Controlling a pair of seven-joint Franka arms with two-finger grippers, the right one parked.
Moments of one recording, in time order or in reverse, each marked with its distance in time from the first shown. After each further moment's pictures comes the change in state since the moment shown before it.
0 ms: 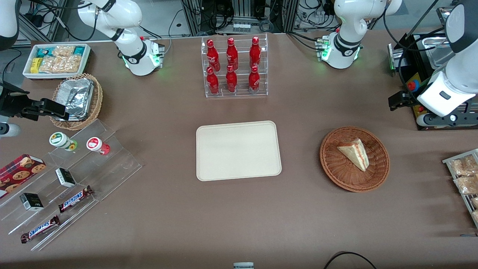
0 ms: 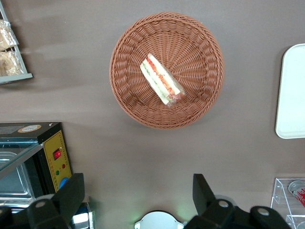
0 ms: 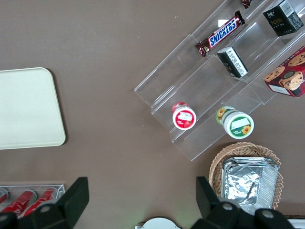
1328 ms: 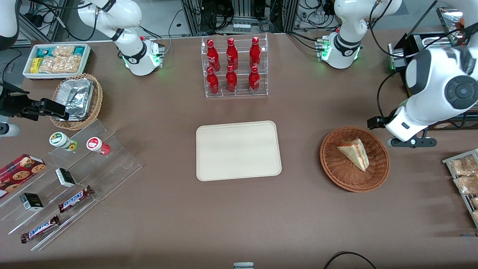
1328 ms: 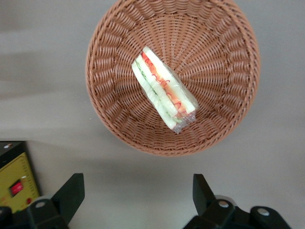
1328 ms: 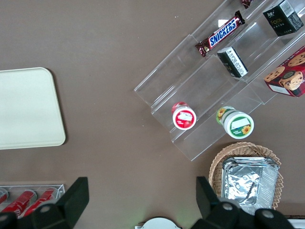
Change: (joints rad) arm 0.018 0.047 0.024 -0.399 -0.015 0.431 -0.009
